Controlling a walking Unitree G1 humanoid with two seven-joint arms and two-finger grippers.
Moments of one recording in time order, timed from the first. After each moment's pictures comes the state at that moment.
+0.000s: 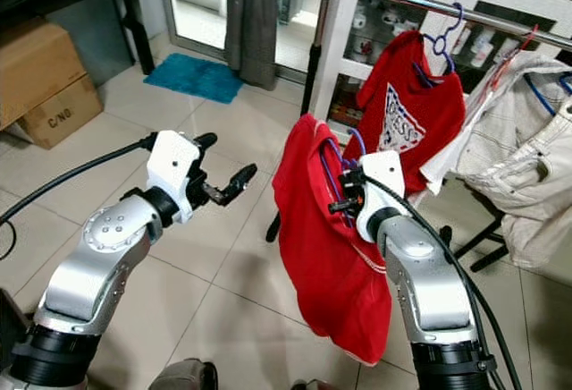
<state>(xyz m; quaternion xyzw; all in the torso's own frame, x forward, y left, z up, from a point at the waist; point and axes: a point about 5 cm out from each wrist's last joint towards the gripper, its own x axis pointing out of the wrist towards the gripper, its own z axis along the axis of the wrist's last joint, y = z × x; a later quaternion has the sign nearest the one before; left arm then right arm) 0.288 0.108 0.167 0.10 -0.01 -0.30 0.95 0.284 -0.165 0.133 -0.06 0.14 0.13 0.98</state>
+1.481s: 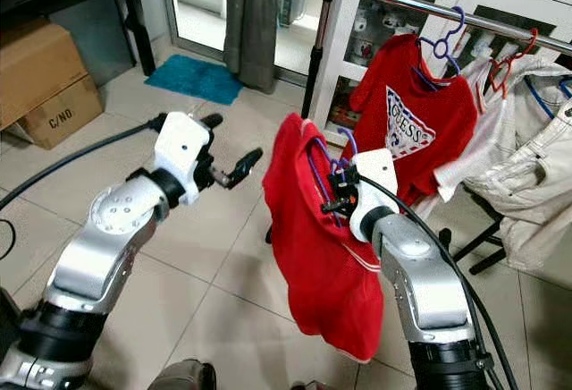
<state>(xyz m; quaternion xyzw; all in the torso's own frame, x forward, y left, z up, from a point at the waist) 0.304 0.098 0.184 0.13 -0.04 -0.30 0.94 0.285 -0.156 0.137 -0.05 0.13 0.17 0.98</state>
